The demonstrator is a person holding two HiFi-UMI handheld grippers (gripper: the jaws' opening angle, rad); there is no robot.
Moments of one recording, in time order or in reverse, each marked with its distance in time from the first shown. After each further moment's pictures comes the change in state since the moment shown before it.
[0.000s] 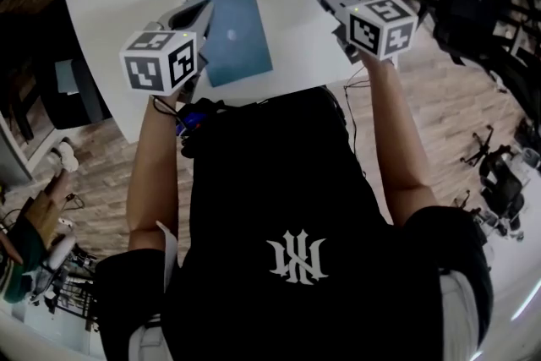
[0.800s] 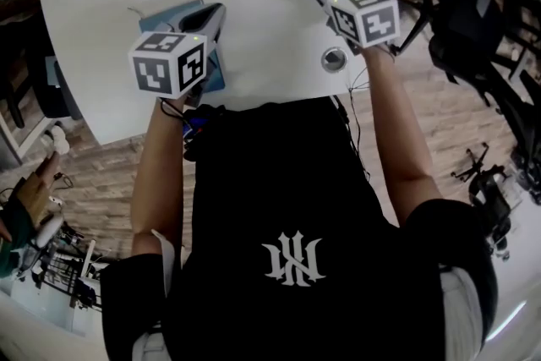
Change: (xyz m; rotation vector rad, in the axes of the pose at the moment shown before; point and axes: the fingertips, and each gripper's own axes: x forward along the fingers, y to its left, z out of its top) left arm 0.097 -0.084 0.014 -0.065 0.056 0.028; right arm -0.003 -0.128 -0.036 -0.163 0.208 -0.010
